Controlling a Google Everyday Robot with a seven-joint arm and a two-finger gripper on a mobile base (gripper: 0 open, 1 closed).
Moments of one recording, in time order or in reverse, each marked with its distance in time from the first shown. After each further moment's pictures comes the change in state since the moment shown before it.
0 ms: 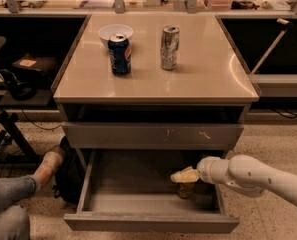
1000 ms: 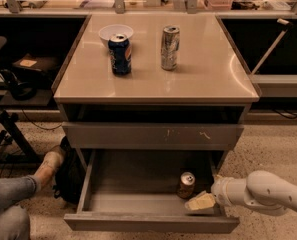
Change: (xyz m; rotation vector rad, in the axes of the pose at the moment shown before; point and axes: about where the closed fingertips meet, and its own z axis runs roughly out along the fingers) arm 0.087 0.023 -0.046 -0.118 0.146 -0.021
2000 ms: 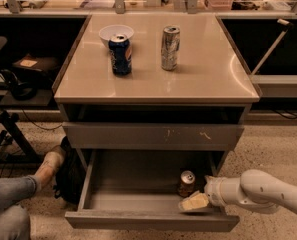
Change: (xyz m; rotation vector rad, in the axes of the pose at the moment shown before) arm -0.010 0.019 0.020 -0.075 -0.016 0.019
